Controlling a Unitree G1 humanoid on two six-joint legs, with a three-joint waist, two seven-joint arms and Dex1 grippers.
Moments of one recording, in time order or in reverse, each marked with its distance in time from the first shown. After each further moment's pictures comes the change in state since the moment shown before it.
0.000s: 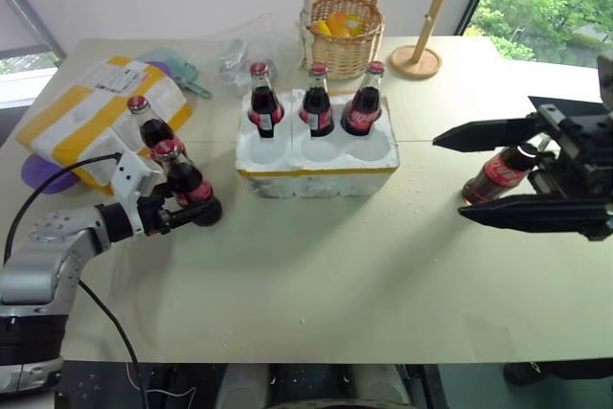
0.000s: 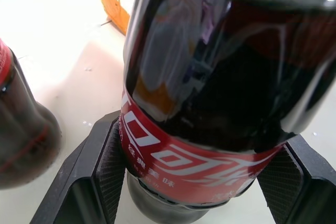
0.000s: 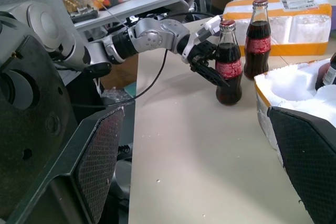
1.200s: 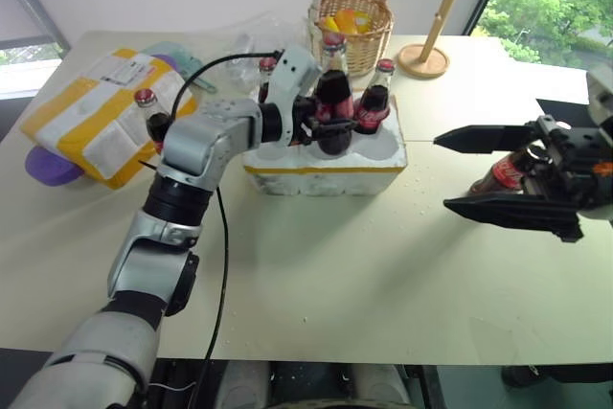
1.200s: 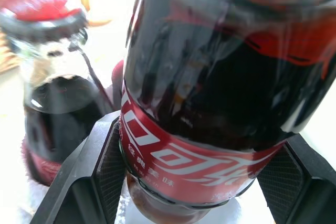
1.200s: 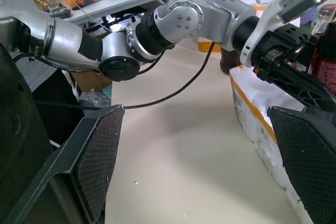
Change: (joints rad) left arm -0.828 -0.455 -0.416 0.297 0.112 0.221 0.222; right arm 0.119 0.047 -0.054 -0.048 -0.042 -0.050 -0.092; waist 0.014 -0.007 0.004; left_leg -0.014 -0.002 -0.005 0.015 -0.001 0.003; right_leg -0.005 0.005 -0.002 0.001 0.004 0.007
